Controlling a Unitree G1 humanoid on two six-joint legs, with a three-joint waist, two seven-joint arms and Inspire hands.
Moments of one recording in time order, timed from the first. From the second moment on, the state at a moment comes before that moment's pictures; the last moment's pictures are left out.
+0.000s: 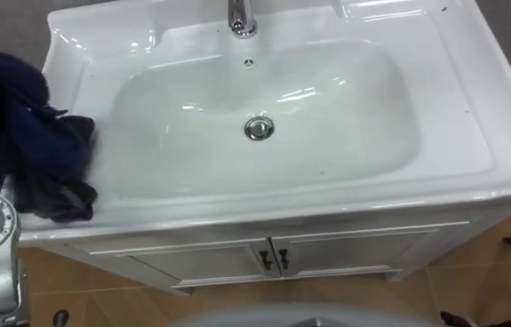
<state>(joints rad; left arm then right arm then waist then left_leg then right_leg) 0.24 0.32 0.32 -0.33 0.08 -0.02 0.62 0.16 -0.26 -0.10 1.21 -0.11 0.04 -0.15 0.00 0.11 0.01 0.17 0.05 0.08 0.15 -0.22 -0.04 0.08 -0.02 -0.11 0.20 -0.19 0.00</state>
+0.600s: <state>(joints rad) 0.23 0.32 0.32 -0.33 0.03 -0.02 0.51 0.16 -0.25 -0.10 1.21 -0.13 0.05 -0.16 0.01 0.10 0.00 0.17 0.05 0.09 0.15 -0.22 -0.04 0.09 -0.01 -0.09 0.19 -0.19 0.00</state>
